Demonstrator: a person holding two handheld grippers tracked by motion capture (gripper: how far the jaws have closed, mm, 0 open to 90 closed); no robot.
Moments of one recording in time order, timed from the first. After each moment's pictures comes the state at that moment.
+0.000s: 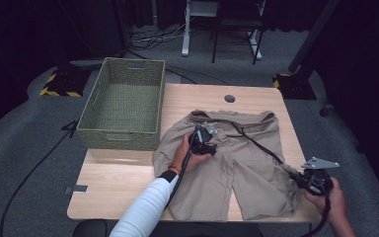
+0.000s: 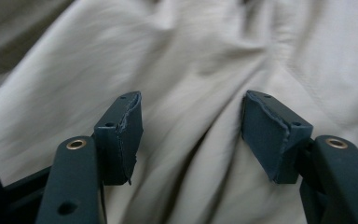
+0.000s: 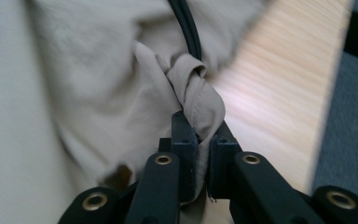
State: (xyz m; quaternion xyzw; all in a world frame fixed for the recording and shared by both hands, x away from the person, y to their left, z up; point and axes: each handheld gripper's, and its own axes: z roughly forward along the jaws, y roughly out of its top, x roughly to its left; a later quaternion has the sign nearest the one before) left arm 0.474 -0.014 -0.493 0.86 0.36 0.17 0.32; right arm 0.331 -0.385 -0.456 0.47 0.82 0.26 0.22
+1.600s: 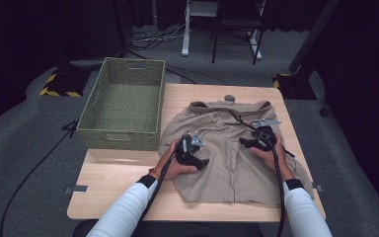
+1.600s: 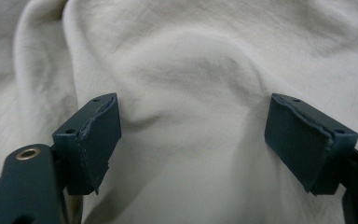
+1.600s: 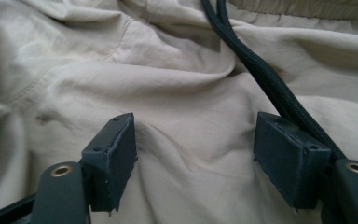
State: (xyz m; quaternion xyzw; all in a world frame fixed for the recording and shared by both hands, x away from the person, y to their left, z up) left arm 0.455 0.025 -0.498 0.89 0.27 0.09 0.34; right arm 0.502 -0.275 -0.497 0.45 0.80 0.33 0.20
